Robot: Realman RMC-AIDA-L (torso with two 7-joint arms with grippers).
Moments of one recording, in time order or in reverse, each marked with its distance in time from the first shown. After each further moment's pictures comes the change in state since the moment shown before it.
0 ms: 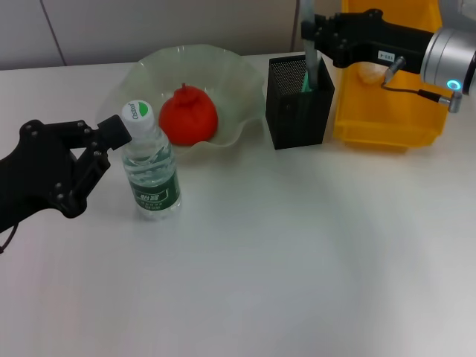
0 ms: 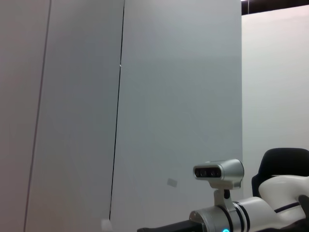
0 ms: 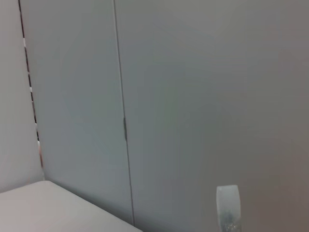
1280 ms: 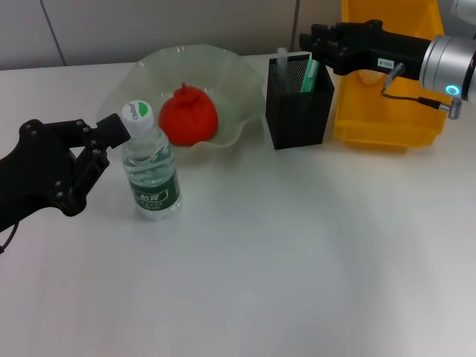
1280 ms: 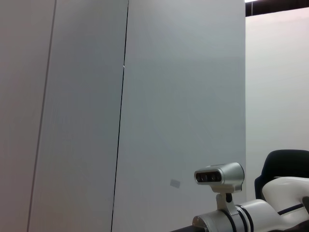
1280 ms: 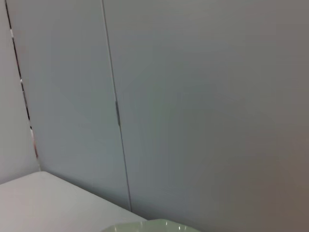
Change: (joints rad) left arm -0.011 0.000 -0.012 -0.028 0.000 0.000 0.010; right arm -0.006 0.007 -0.003 -0.016 -0.040 0.028 0.066
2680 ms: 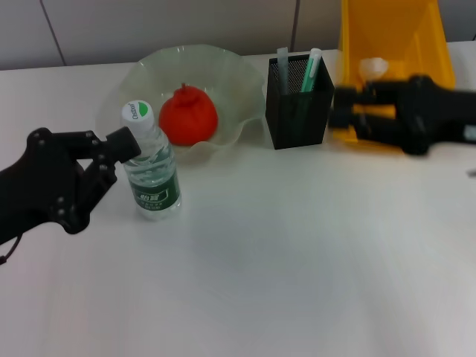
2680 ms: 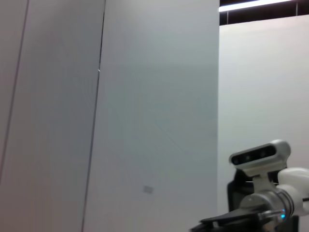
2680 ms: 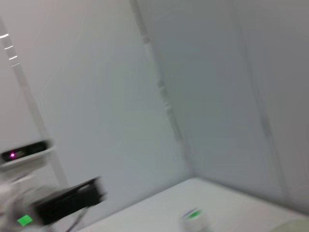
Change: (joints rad) left arm -0.003 0.004 0.010 0.012 0.012 0.068 -0.024; right arm -0.401 0.098 -0.080 -0.730 -0.023 -0.599 0.500
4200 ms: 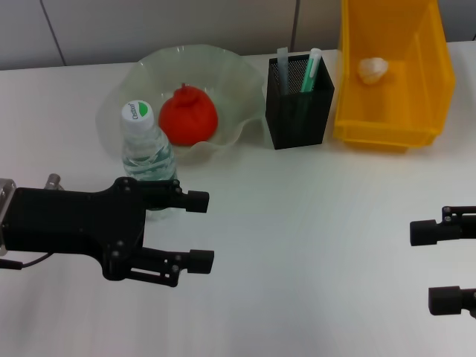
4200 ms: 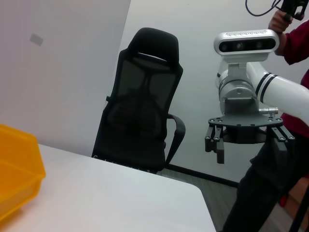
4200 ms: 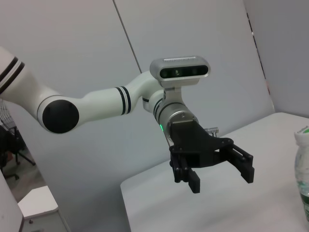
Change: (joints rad) left arm -0.242 0.044 -0.033 0.104 0.470 0.121 -0.422; right arm -0.192 0.016 0.141 -0.285 -0.043 -0.489 0.130
